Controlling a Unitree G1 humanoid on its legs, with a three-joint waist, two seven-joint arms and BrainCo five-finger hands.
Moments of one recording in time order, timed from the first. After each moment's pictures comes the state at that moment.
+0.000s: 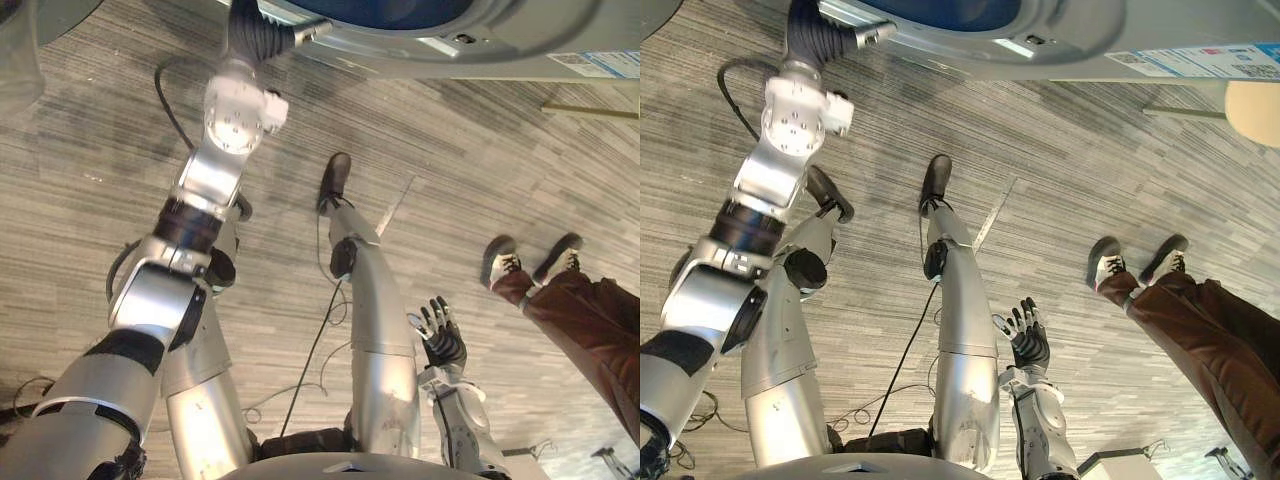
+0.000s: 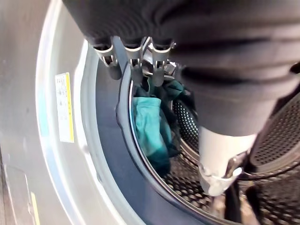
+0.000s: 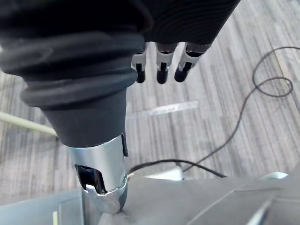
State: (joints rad) left arm -1.05 0.29 -0.30 0.31 -0.04 -0.02 0.27; right arm 0.20 -0.18 0.04 0.29 0.70 -0.25 -0.01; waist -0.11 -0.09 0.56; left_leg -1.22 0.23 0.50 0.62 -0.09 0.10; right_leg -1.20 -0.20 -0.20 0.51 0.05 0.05
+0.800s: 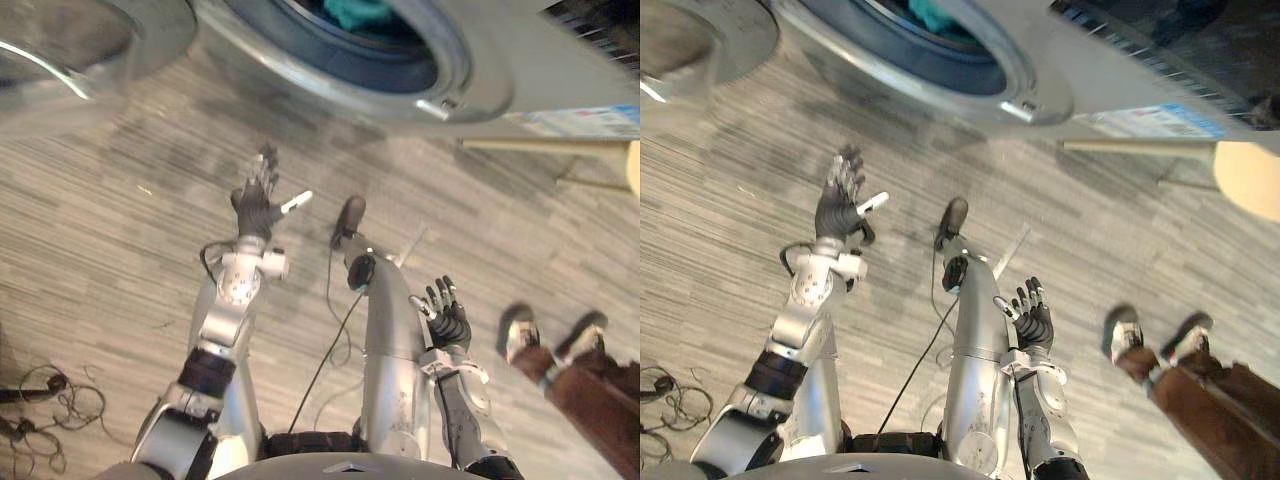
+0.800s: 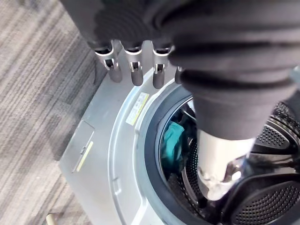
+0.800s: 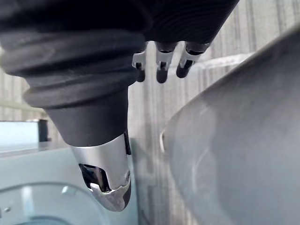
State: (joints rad) left arm -0.25 0.08 -0.28 0.15 -0.31 -0.18 0.17; right arm 0.14 -0.20 0.08 0.25 0.70 -0.27 -0.05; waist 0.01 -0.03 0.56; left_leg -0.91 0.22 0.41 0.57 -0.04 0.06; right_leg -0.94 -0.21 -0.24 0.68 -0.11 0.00
